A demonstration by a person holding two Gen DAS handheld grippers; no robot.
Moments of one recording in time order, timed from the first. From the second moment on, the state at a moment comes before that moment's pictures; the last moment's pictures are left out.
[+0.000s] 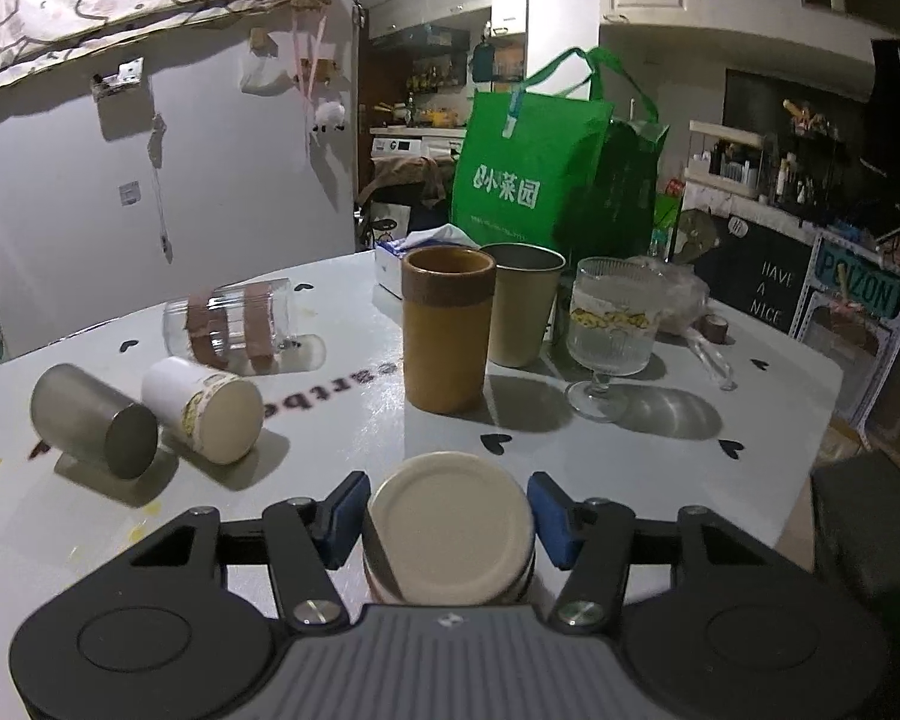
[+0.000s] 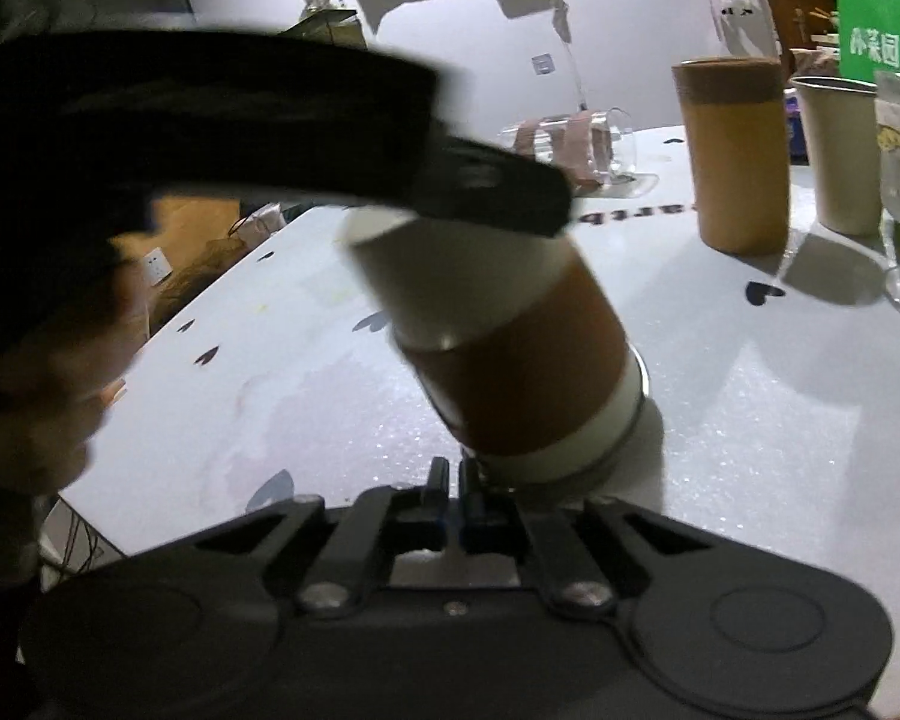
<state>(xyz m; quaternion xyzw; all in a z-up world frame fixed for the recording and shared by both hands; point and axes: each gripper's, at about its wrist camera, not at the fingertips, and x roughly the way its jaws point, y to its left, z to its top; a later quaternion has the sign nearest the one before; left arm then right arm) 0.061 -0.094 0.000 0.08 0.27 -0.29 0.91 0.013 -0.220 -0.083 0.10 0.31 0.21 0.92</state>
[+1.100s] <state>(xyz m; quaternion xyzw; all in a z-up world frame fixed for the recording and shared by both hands) 0.027 -0.061 -0.049 0.04 0.30 -0.27 0.92 0.086 -0.275 -0.076 0.39 0.41 0.15 0.81</state>
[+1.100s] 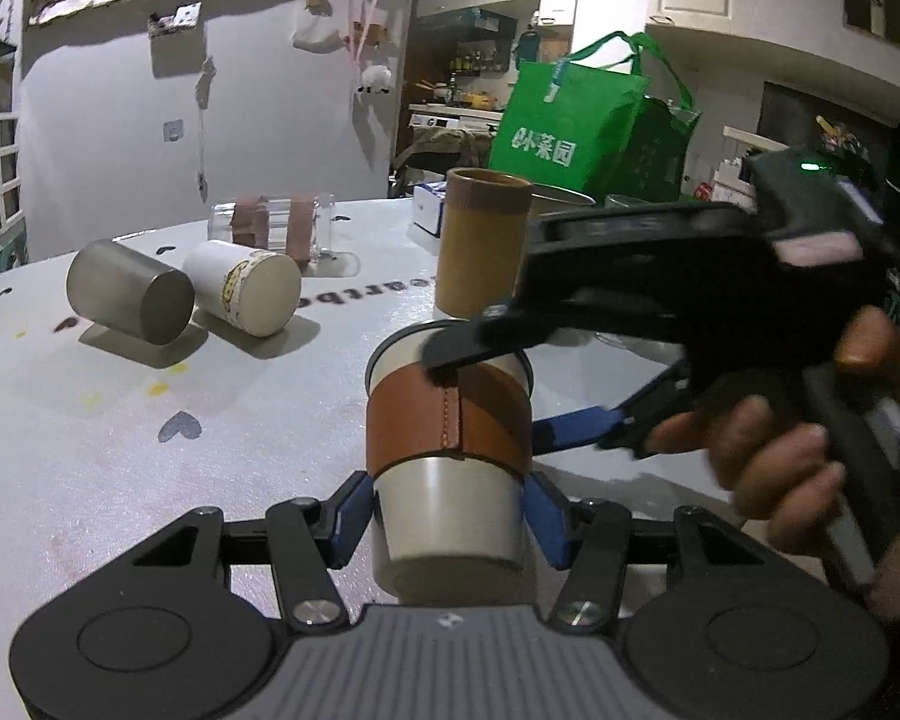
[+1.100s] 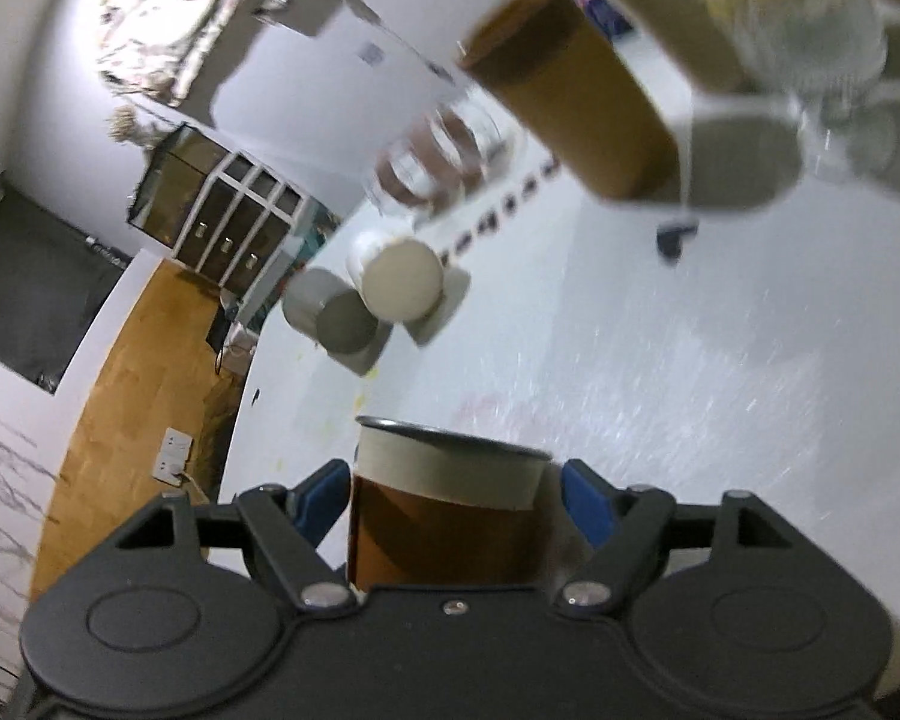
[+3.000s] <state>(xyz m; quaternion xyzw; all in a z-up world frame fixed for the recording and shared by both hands) 0.026 -0.069 -0.061 0.02 0.30 -0.27 0.91 0.062 -0.280 -0.070 -0.02 0.22 -0.01 0.97</state>
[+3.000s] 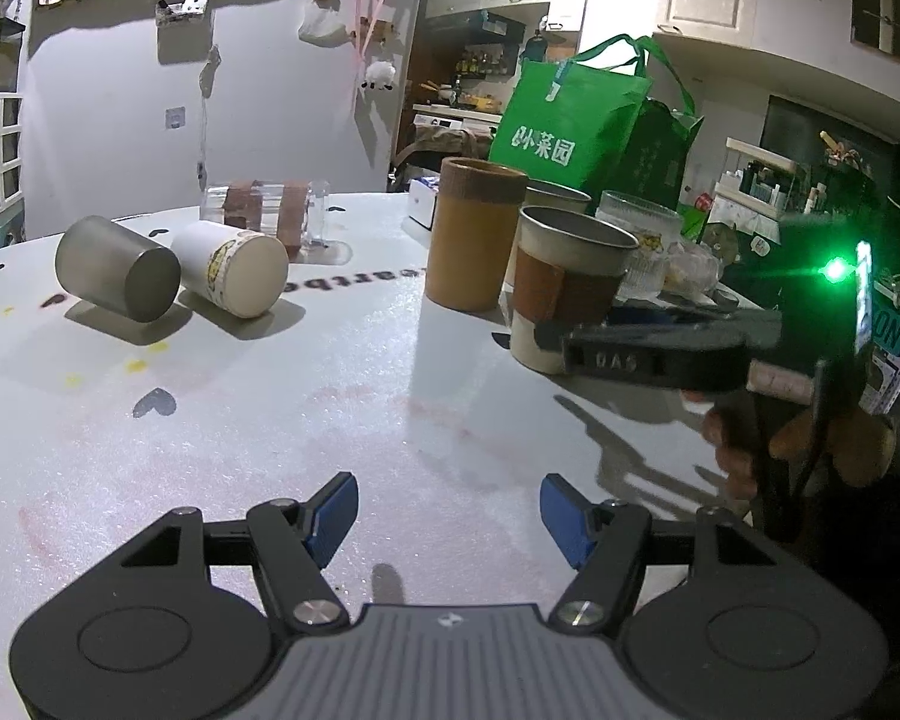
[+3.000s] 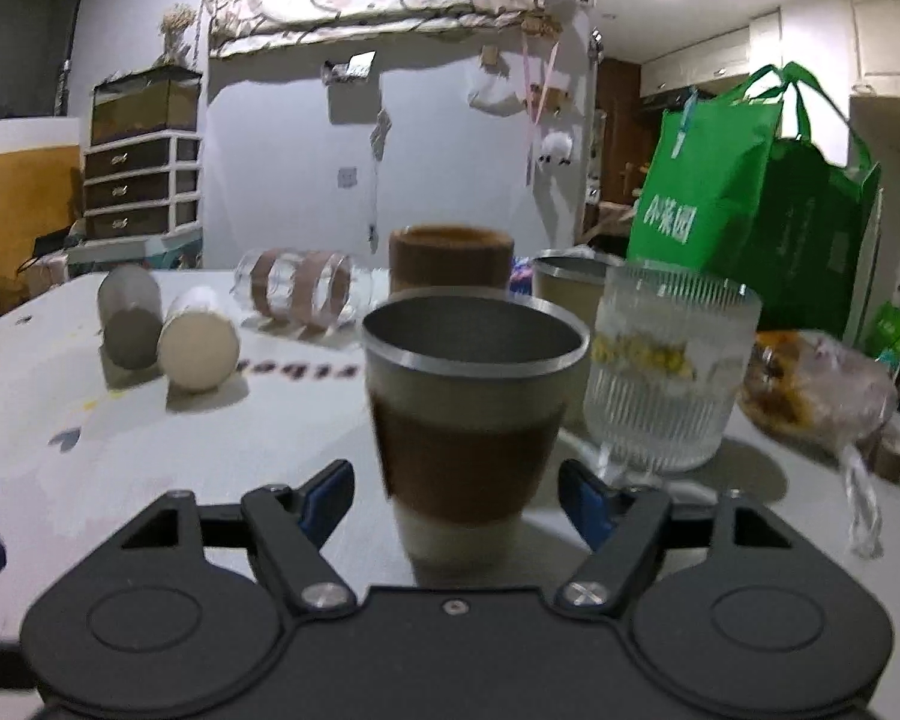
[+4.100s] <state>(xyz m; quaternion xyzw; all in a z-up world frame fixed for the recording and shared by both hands) 0.029 -0.064 -0.024 0.02 0.25 -0.18 0.95 0.004 -0.288 -0.015 0.02 0.18 -0.05 0.98</state>
